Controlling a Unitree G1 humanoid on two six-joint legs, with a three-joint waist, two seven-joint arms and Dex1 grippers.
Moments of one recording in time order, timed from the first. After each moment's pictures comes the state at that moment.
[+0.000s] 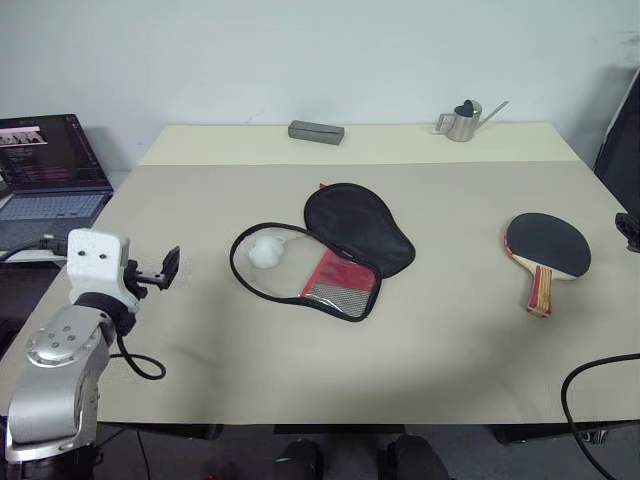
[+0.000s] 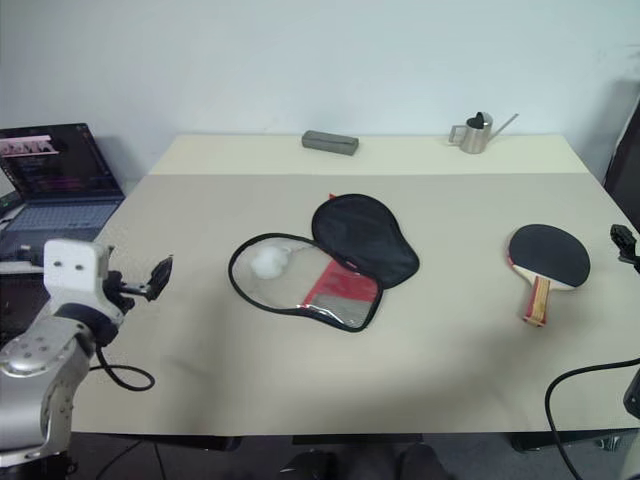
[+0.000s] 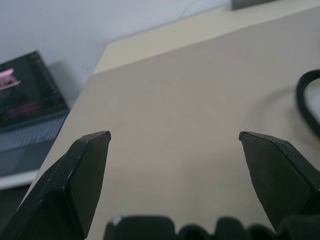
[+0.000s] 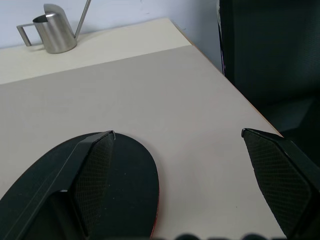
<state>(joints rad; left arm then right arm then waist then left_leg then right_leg) -0.04 0.59 0.45 -0.33 -0.25 0.54 -0.23 -0.90 -0.98 -0.44 1.33 0.23 0.05 0.59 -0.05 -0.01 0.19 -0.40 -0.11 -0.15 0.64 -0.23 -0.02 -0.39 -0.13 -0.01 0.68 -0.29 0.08</state>
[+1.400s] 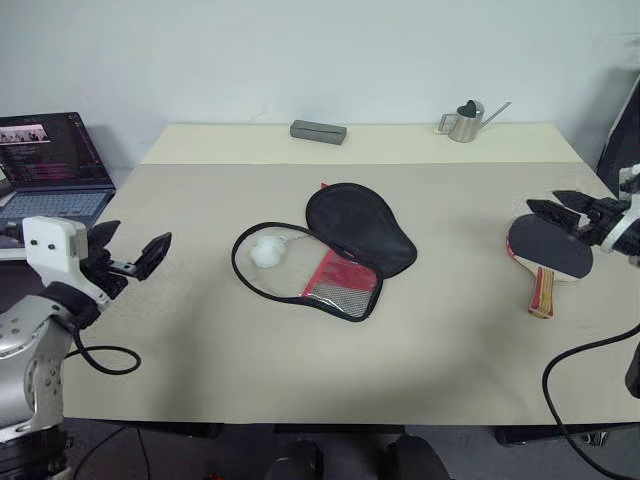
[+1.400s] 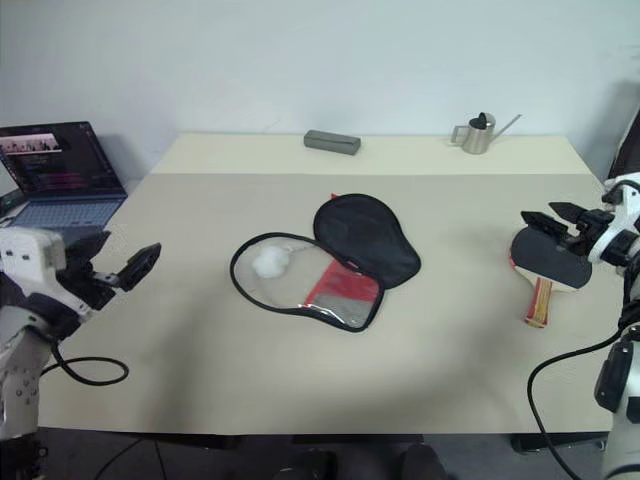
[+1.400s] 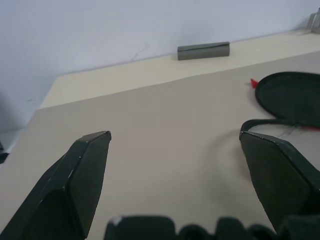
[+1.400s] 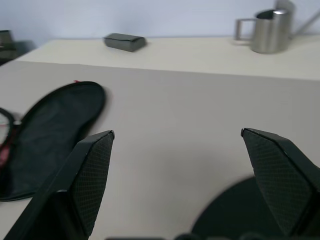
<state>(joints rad) -0.14 0.71 0.56 -0.12 -0.49 0.41 -0.60 -0.94 -0.85 -0.32 1.04 0.26 0.22 1.18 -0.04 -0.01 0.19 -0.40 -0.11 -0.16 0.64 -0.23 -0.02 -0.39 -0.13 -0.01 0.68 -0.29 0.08</state>
